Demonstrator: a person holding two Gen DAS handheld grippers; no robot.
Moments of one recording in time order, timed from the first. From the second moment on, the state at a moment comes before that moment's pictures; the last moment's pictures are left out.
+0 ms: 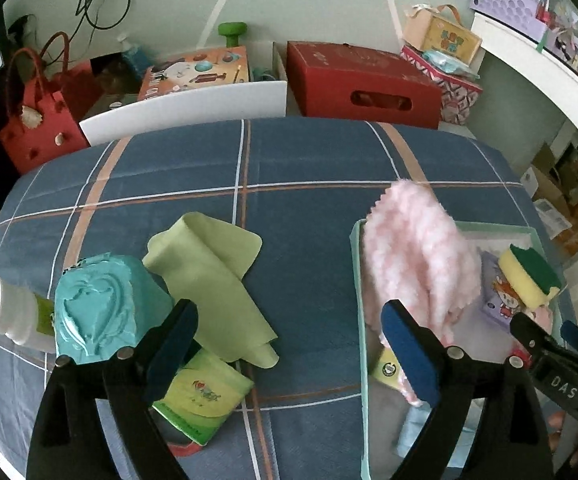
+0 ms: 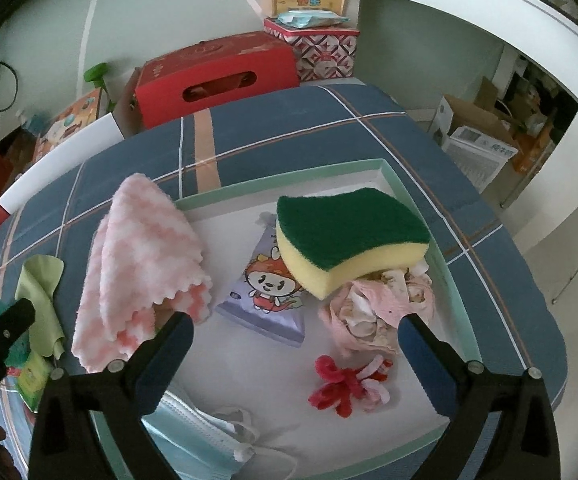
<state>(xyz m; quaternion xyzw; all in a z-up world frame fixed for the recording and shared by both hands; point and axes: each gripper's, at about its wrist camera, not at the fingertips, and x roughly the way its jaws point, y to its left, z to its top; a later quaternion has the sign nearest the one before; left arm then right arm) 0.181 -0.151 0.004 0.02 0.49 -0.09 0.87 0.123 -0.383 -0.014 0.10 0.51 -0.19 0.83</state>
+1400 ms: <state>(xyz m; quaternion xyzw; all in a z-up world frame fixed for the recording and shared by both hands) 0.160 0.047 0.052 -0.12 0.46 0.03 0.88 0.147 -0.195 0.002 0.01 0.49 0.04 0.87</state>
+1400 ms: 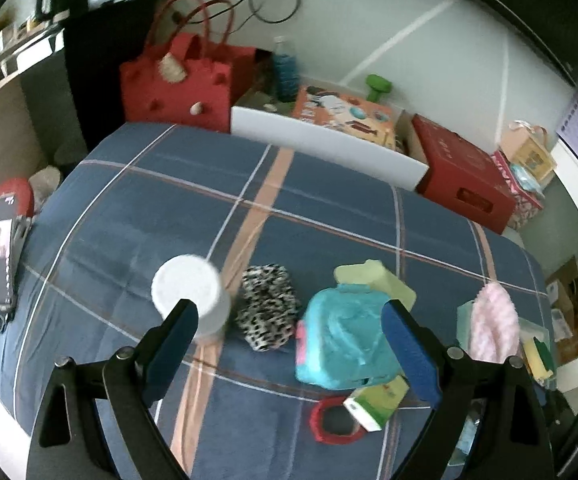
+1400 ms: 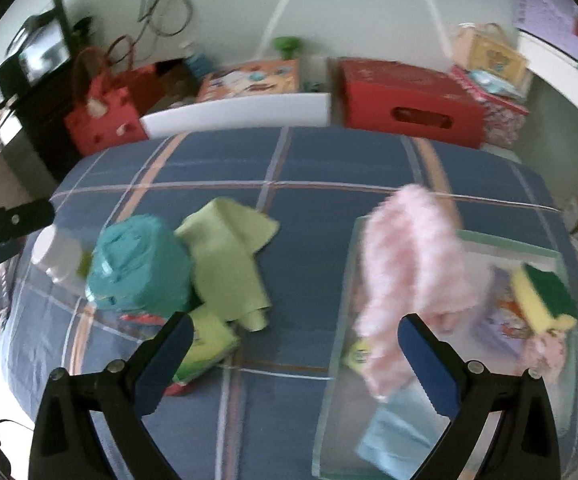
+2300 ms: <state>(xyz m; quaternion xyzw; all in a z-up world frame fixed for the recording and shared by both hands) 0.145 0.065 -0.067 -0.11 0.60 0.07 0.79 0.153 -0.150 -0.057 -0.01 0.57 0.11 0.82</state>
